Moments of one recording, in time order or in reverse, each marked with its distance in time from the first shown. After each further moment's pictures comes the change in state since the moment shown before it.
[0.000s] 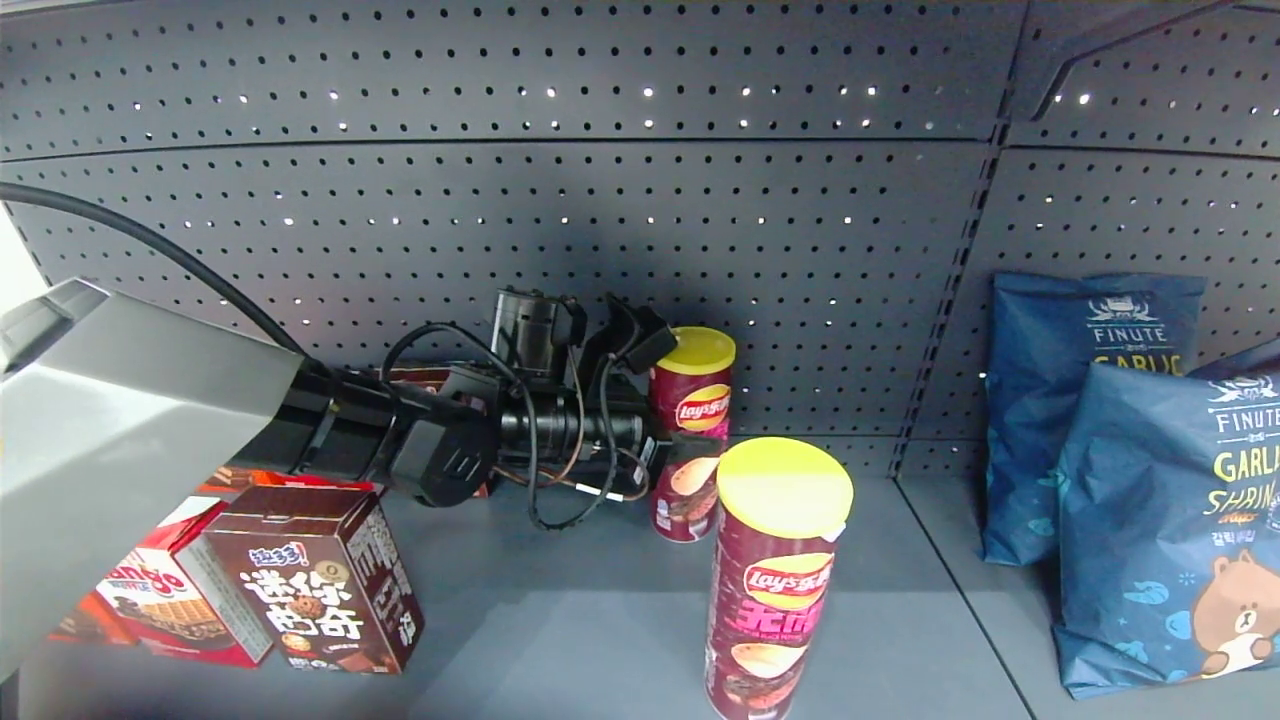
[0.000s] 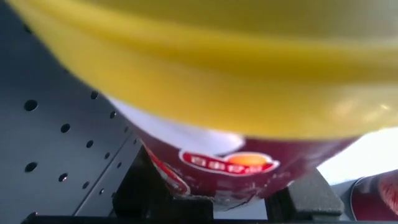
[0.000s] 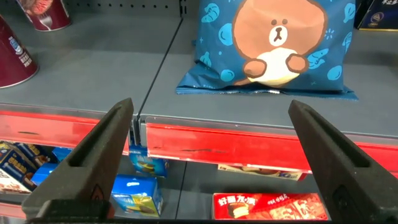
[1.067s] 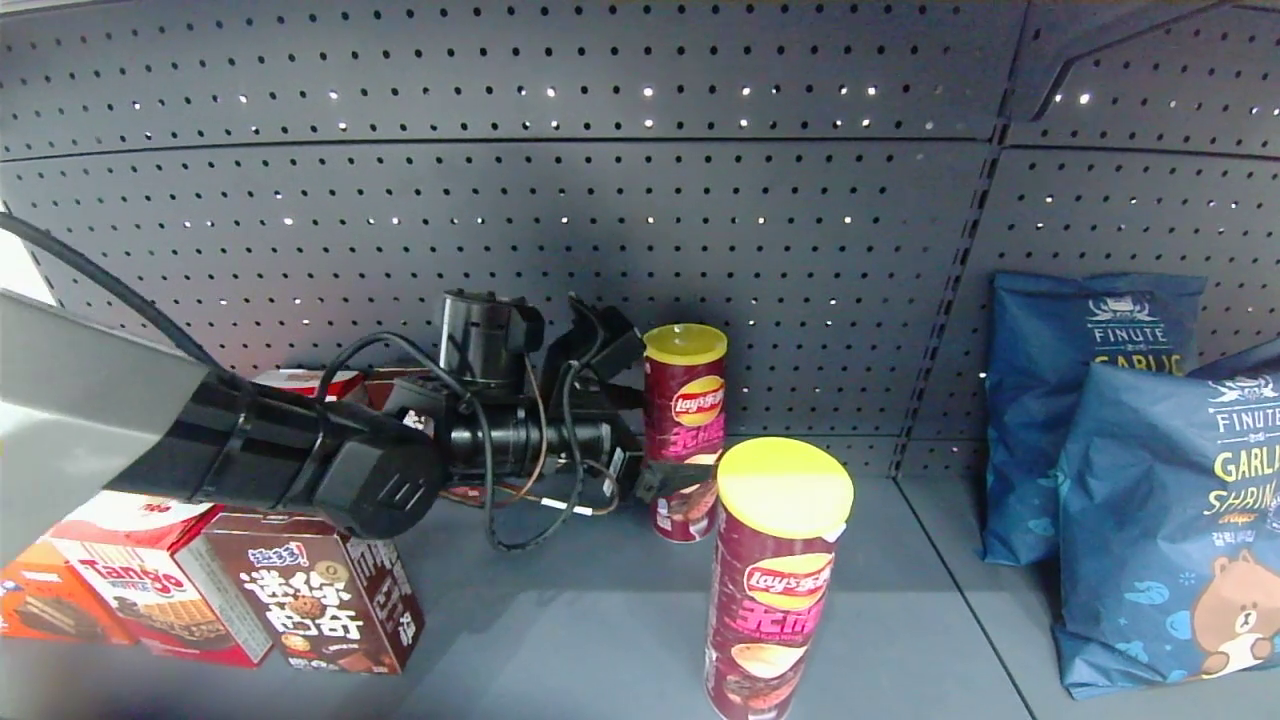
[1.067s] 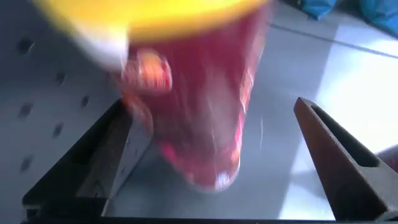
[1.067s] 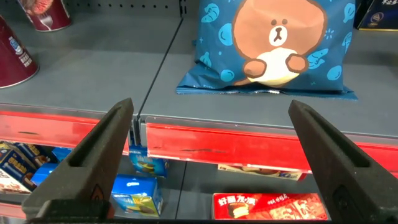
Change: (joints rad) left arm 0.024 -0.124 0.187 -0.094 0.039 0.018; right arm 0.000 0.000 0.000 0.000 0.000 0.000
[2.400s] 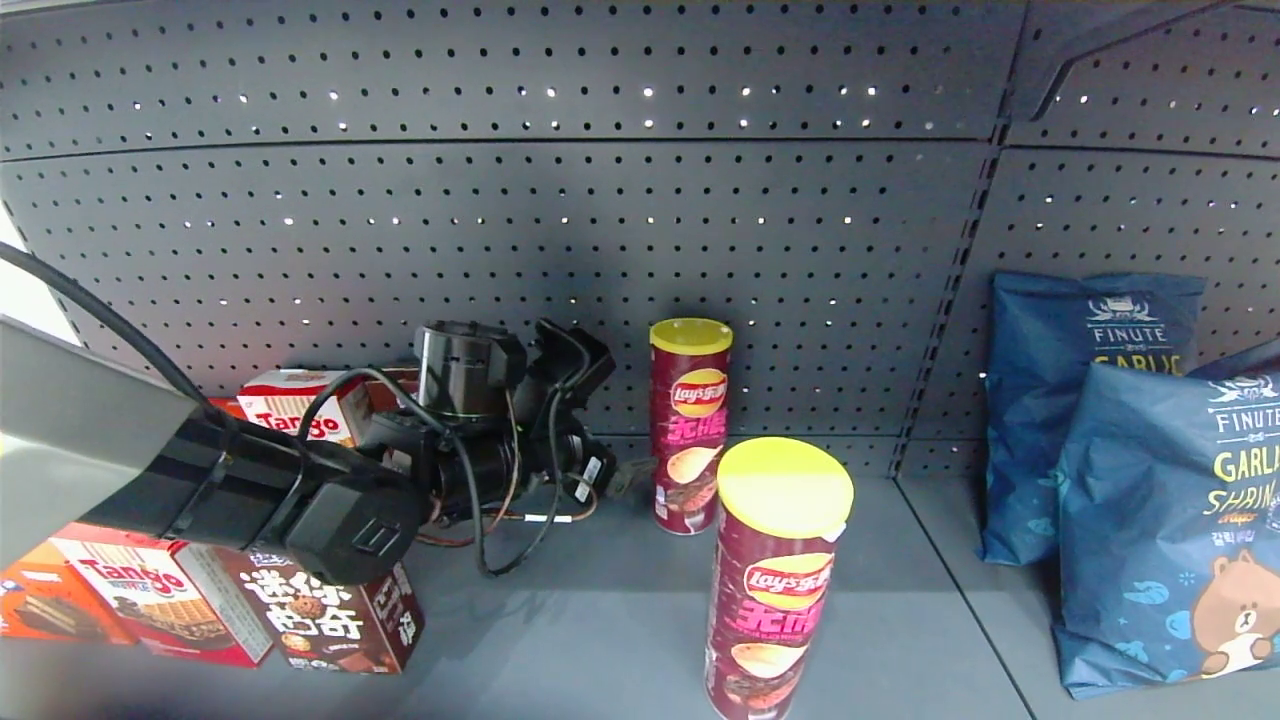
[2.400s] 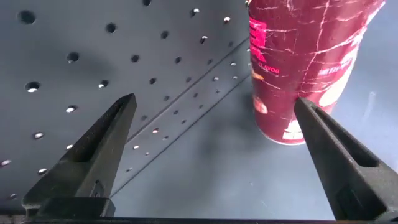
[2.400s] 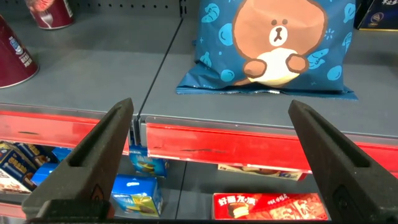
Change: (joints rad) left arm 0.002 -0.020 0.130 -0.116 0.416 0.014; right arm 0.000 0.000 0.000 0.000 -0.001 0.000
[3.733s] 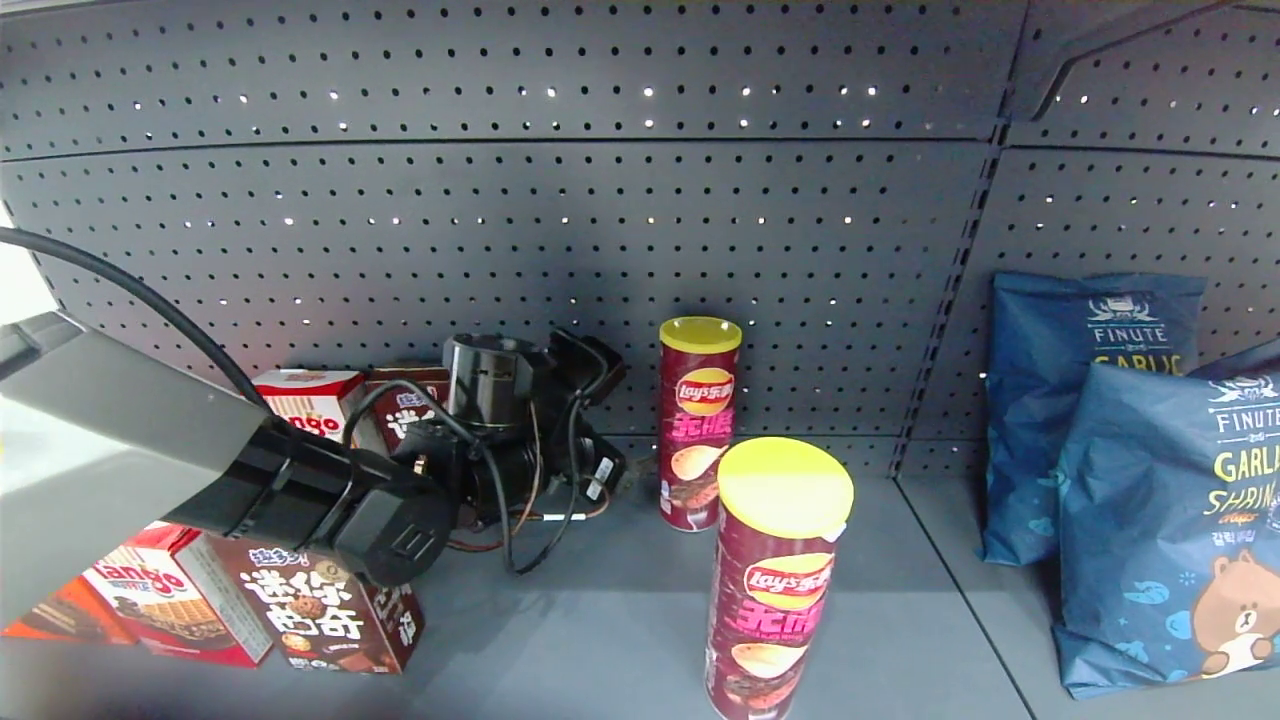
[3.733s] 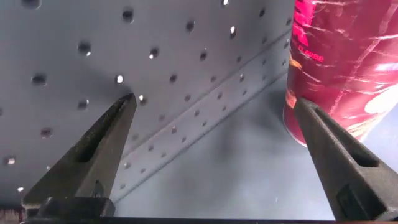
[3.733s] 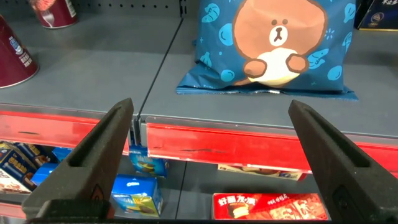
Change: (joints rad) left arm -0.025 0.069 -0.032 -0.042 0.110 0.008; right arm 0.000 0.000 0.000 0.000 0.001 0.000
